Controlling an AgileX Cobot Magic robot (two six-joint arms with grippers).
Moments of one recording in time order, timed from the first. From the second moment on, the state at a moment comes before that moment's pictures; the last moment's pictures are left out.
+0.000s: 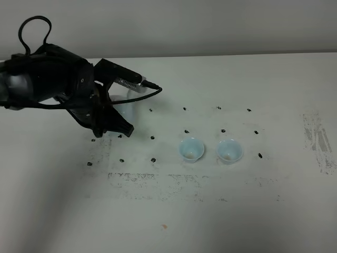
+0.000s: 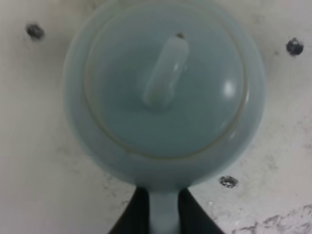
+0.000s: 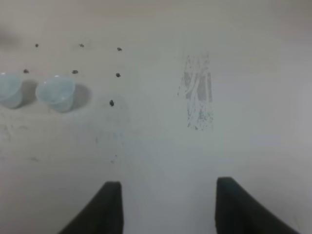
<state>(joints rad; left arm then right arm) -0.42 1.91 -1.32 0.16 0.66 0.05 -0.02 0.01 -0.52 0.03 1.11 -0.03</state>
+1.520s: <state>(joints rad) -0.46 2.16 -1.80 -0.06 0.65 1.57 -0.02 0.01 -0.52 0.03 1.11 -0.03</state>
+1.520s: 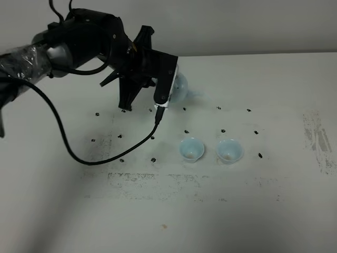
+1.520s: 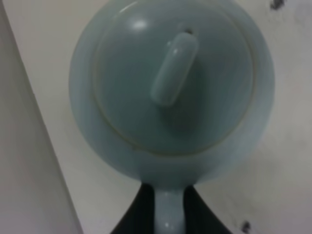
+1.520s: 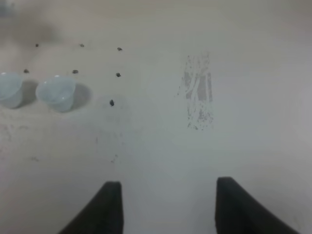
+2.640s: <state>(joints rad) -0.54 2.22 -1.89 -0.28 0.62 2.07 -0.02 0.01 -0.52 0.03 1.11 -0.03</state>
